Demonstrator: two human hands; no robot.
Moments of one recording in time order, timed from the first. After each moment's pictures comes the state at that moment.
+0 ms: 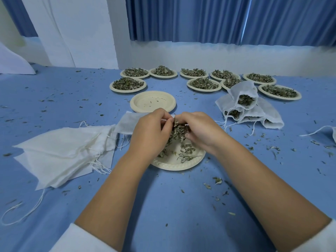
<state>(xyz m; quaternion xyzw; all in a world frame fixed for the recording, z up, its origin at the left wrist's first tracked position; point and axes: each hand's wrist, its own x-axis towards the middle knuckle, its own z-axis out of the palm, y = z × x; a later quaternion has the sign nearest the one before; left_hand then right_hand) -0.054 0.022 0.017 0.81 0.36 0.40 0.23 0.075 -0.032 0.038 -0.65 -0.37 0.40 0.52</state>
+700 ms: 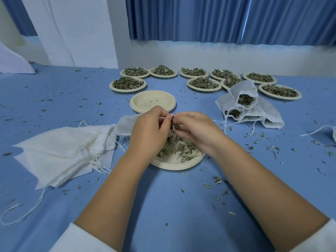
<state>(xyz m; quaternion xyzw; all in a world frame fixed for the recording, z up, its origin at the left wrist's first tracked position) -0.054 0.021 0.019 0.79 0.37 0.42 0.23 0.078 -0.026 0.026 -0.58 -0.34 0.45 0.59</state>
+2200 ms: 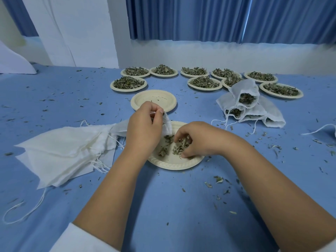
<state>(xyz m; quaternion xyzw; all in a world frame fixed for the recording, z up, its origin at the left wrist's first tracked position) -0.058 0.028 0.022 0.74 0.41 0.46 0.27 0.084 -0.050 0.043 -0.73 -0.66 0.17 0.08</state>
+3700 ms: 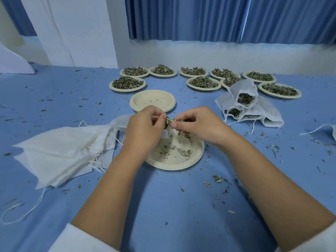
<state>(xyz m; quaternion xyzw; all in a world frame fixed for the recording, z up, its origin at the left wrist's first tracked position) -0.062 0.027 0.021 0.76 0.40 0.42 0.29 0.090 -0.043 0.045 -0.66 -0.56 0.28 0.42</state>
